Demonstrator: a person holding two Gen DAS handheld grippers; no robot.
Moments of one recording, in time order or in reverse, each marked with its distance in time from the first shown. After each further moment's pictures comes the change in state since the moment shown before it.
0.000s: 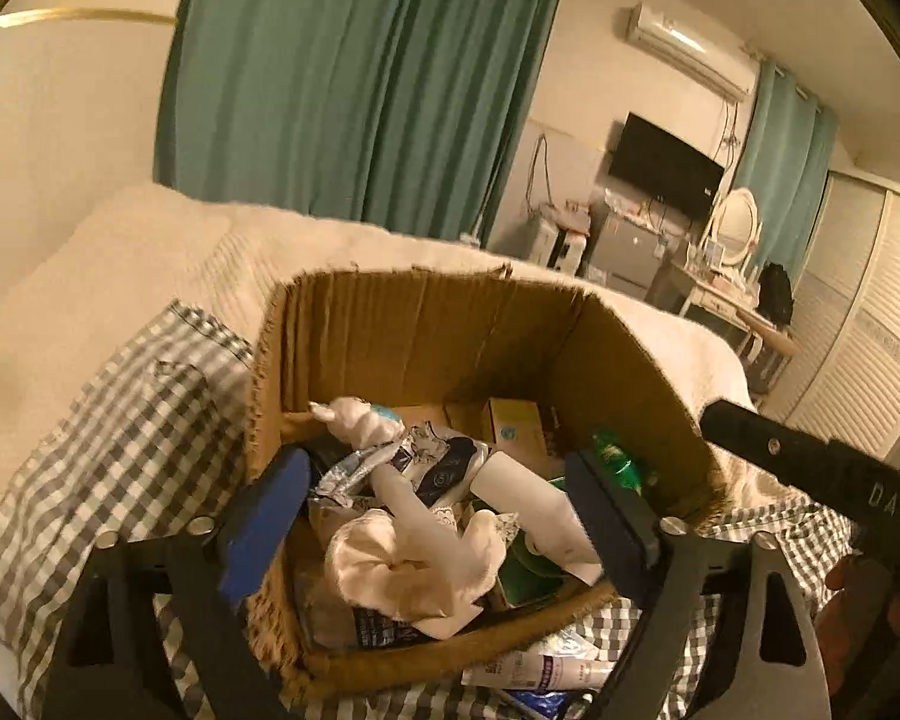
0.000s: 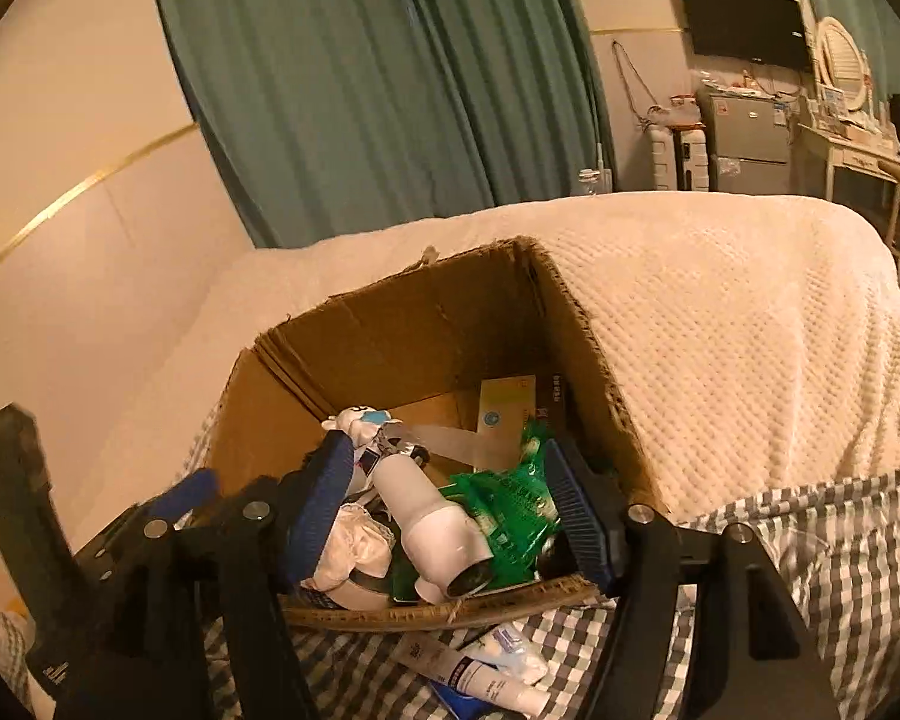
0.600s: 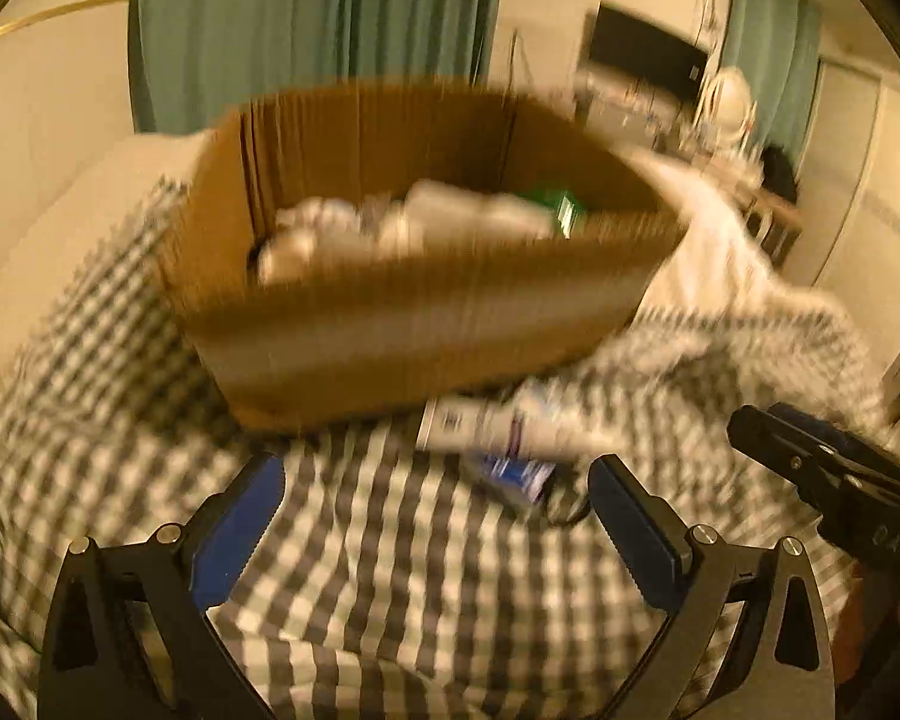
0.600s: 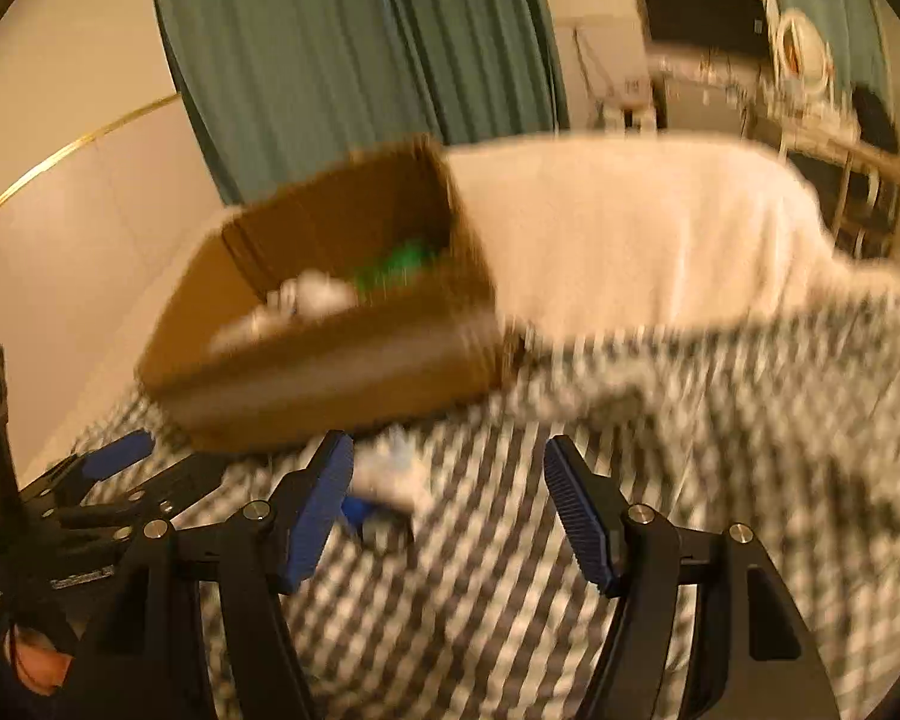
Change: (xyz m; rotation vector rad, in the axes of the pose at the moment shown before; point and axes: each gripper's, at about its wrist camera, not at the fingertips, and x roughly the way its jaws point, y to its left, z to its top) left arm -0.010 -0.050 -0.122 0.148 0.255 0.079; right arm -0.054 -0.064 -0.132 -0.011 0.102 -0.078
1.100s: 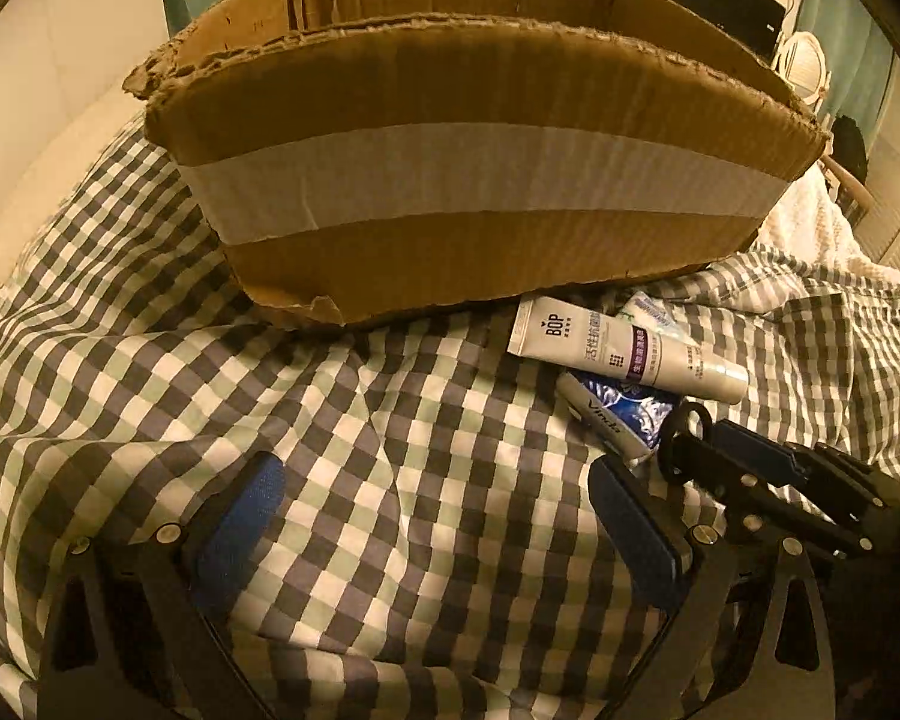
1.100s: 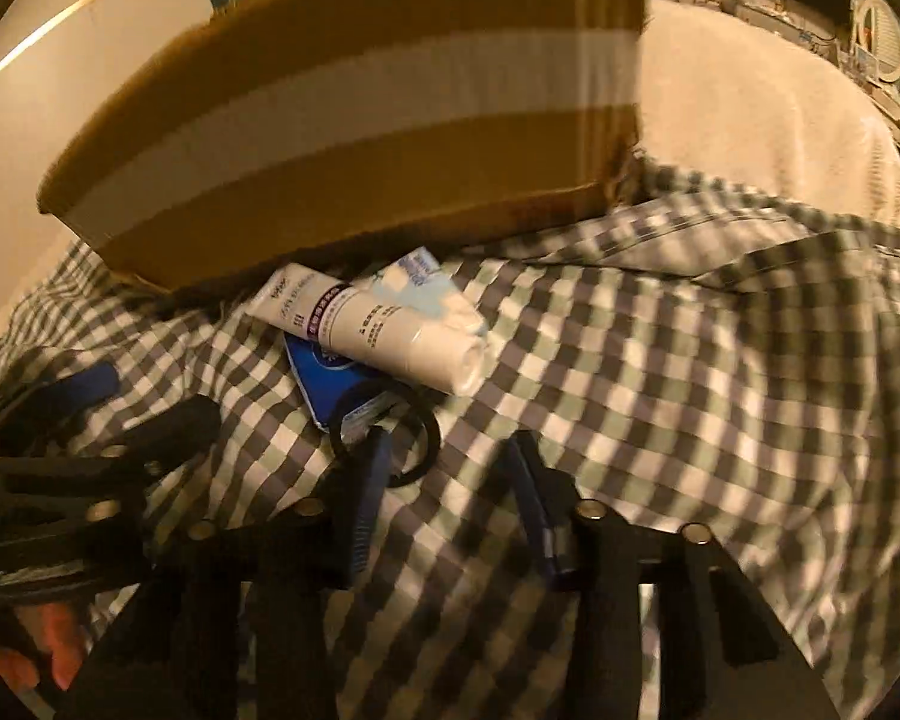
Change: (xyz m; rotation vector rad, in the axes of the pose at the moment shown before) left arm 0.044 0.023 -0.017 -0.079 0.178 0.106; right arm 0.105 0.028 -0.034 -0.129 0.255 0.016
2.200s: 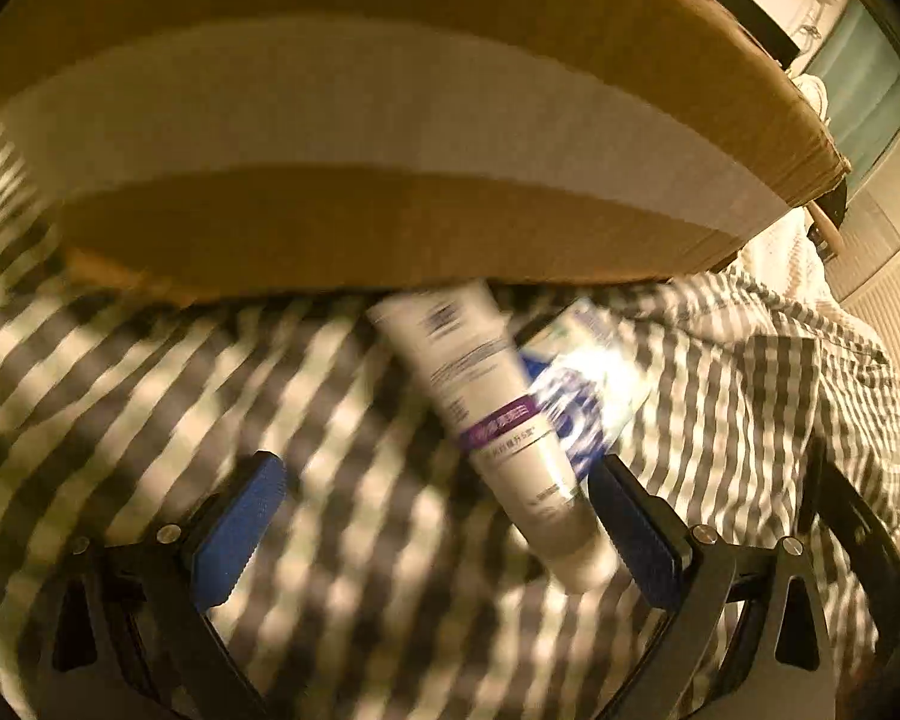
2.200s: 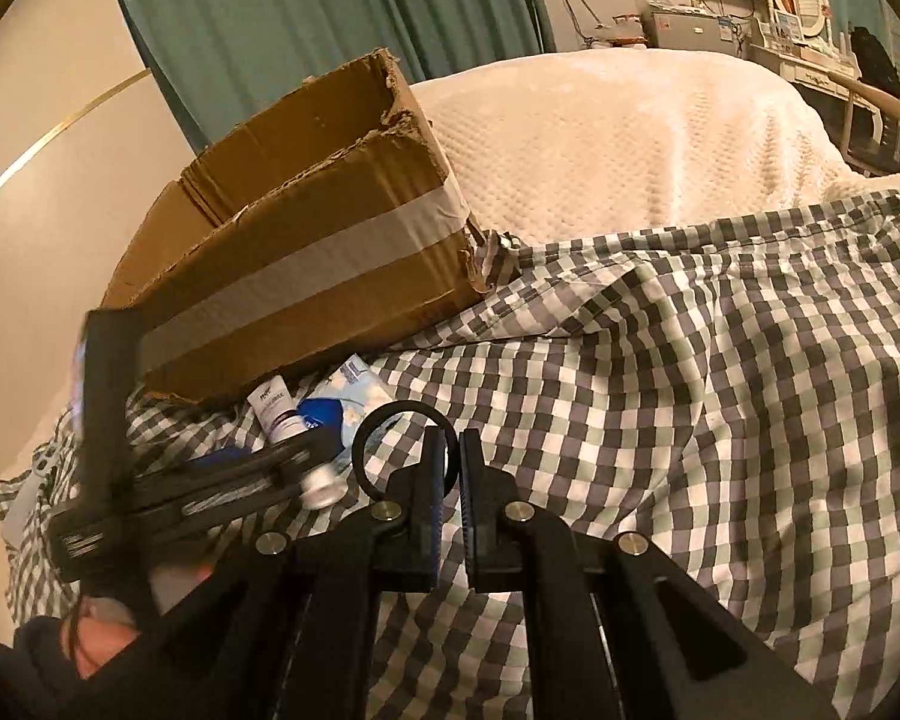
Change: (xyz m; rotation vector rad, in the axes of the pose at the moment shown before) left arm 0.029 -0.013 0.015 -0.137 0.105 -0.183; right arm -0.085 -0.049 -0.008 0.172 -0.169 0.008
